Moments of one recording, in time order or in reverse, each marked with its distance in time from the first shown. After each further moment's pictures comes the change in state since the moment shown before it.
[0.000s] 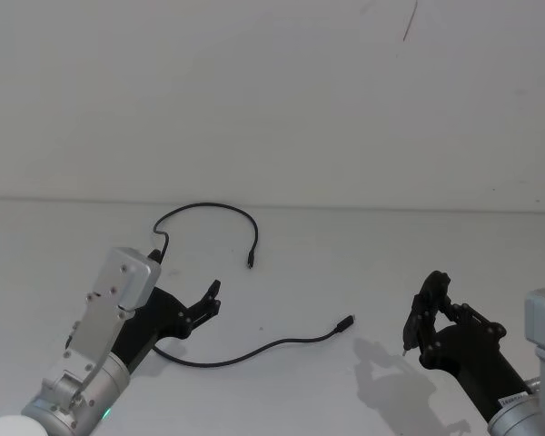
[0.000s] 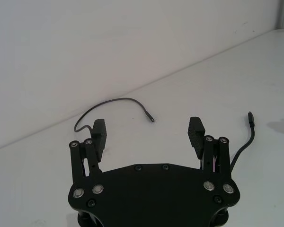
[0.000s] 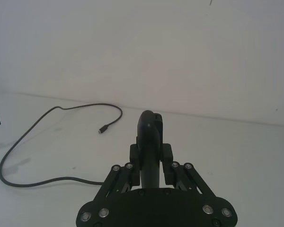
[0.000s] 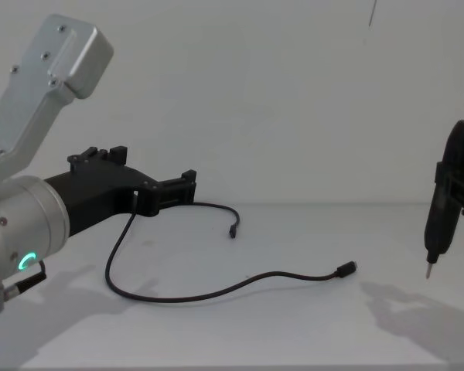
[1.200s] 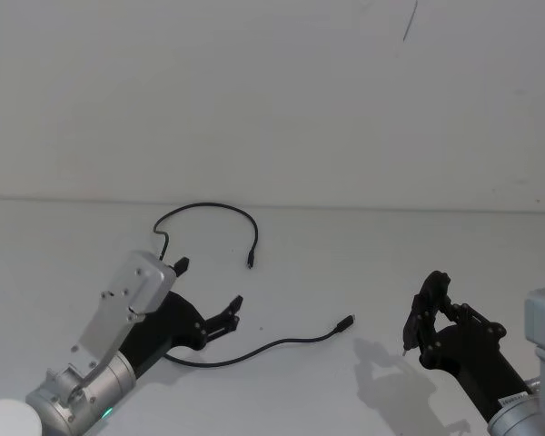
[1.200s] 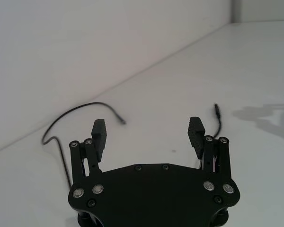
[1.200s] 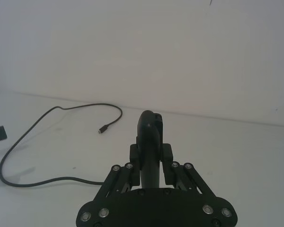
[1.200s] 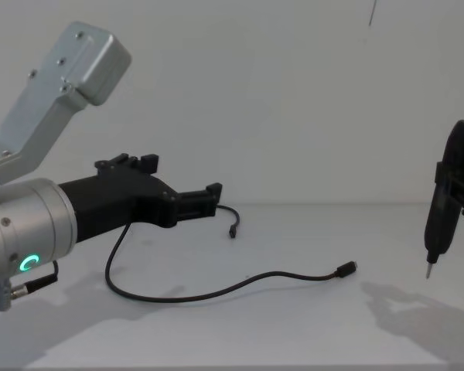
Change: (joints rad) left arm -0.050 0.032 0.025 0.044 -0.033 -0.022 -0.170; right arm 0.000 0.000 0.000 0.000 0.000 0.000 0.000
